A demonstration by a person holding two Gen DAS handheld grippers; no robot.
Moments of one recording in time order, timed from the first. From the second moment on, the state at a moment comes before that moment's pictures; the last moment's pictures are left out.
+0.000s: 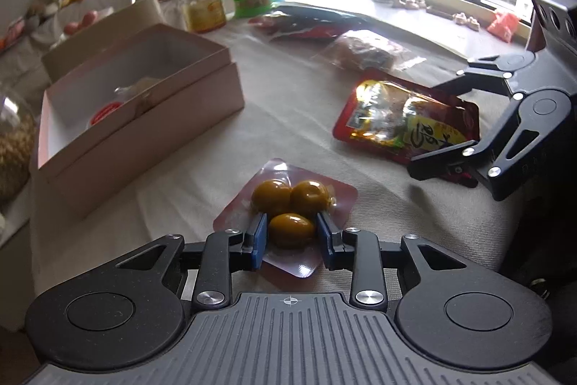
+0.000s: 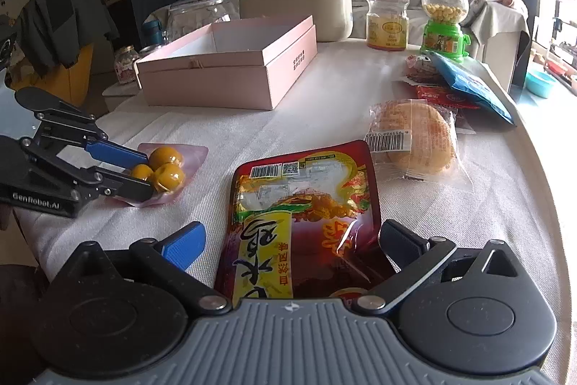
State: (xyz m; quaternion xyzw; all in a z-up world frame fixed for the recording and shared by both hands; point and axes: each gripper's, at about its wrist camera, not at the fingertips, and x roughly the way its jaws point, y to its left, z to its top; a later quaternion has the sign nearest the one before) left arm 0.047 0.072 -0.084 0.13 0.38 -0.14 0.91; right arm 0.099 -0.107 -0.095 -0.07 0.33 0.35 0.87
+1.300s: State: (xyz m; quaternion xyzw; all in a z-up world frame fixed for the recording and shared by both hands) left arm 0.021 0.111 0.013 0.07 0.22 -0.02 0.97; right arm 0.102 -0.099 0.052 -0.11 0.18 0.39 0.90
